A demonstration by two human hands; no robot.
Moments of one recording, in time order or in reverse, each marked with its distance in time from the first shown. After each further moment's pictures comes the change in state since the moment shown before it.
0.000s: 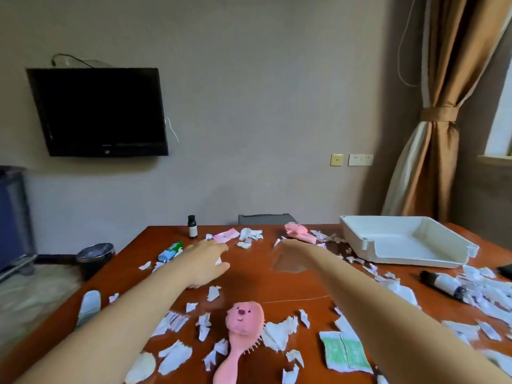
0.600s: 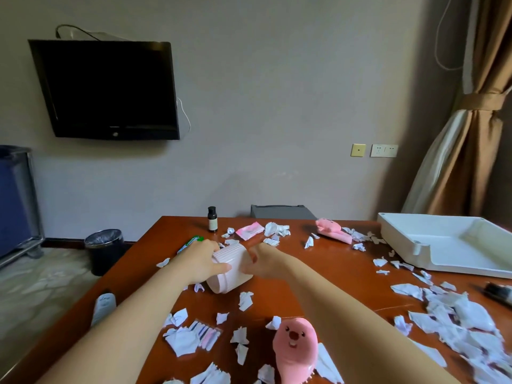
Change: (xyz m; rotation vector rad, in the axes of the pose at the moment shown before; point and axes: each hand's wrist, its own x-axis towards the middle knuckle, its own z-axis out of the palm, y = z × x) left_hand 0.039 -0.103 0.040 -0.303 0.001 -0.214; right_hand 0.105 -0.093 0.072 0.331 -0.086 -0.078
